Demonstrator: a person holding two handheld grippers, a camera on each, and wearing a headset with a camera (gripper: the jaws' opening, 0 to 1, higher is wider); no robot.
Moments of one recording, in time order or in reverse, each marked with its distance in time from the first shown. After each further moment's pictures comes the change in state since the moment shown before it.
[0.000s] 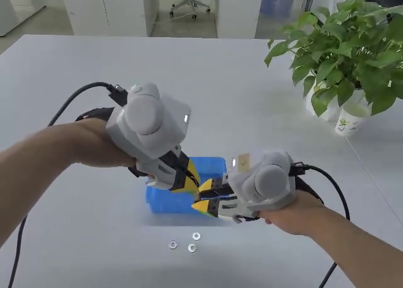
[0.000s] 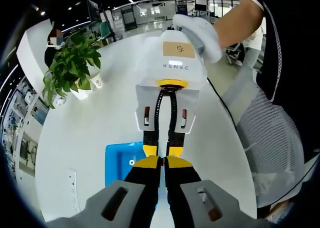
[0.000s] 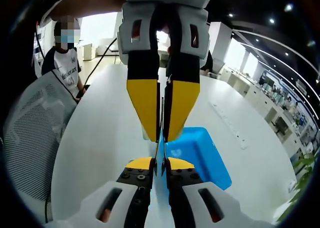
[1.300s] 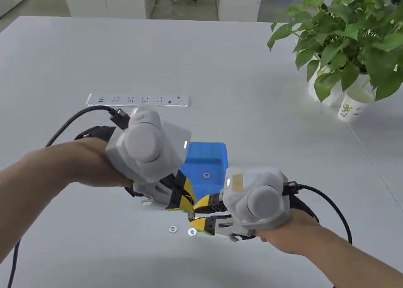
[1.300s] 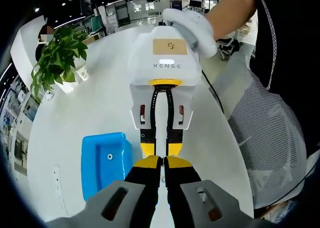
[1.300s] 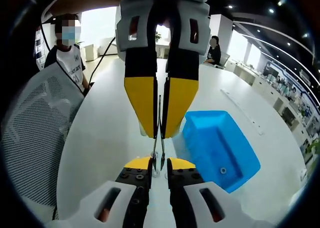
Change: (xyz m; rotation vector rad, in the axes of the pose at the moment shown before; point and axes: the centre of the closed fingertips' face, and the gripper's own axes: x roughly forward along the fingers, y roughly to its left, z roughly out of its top) left arm 0.027 -0.038 -0.026 0.004 0.038 -0.071; right arm 0.020 0.043 -0.029 0.054 0.032 0.054
